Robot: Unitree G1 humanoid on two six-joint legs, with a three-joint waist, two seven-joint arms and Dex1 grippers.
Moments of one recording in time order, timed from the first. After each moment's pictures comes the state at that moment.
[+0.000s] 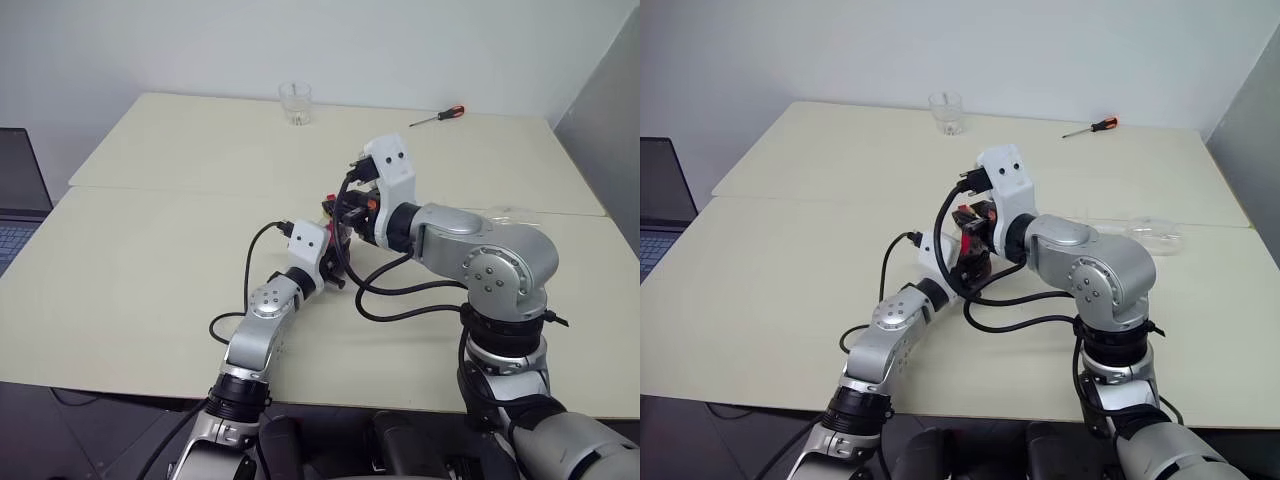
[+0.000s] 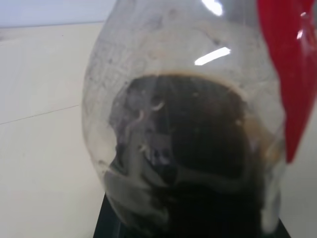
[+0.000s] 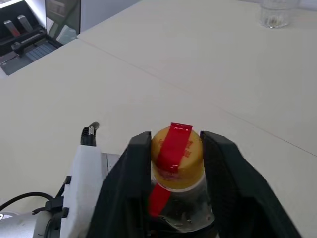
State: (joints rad) left arm -0.36 0.10 -0.14 -0.01 -0.09 0.32 -0.33; right arm -0.84 -0.07 0.02 -0.40 0.49 1.36 0.11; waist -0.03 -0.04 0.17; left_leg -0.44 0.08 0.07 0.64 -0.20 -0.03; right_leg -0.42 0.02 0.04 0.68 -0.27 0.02
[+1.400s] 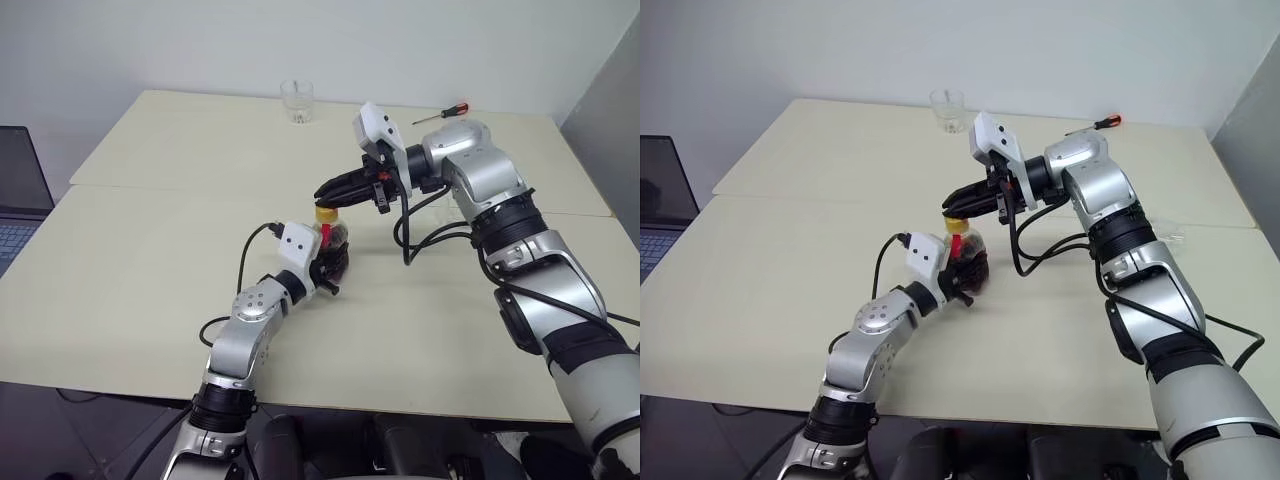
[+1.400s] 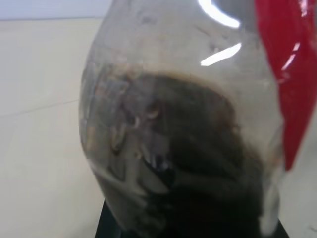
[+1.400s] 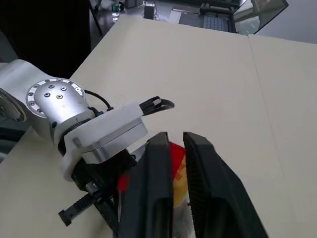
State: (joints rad) left arm -0.32 0.15 -0.12 -0.13 -0.17 0.41 -0.43; right arm -1.30 -0.33 0.30 0.75 0.22 0.19 1.45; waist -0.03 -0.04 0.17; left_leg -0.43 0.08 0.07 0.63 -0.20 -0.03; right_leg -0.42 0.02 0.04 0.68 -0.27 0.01
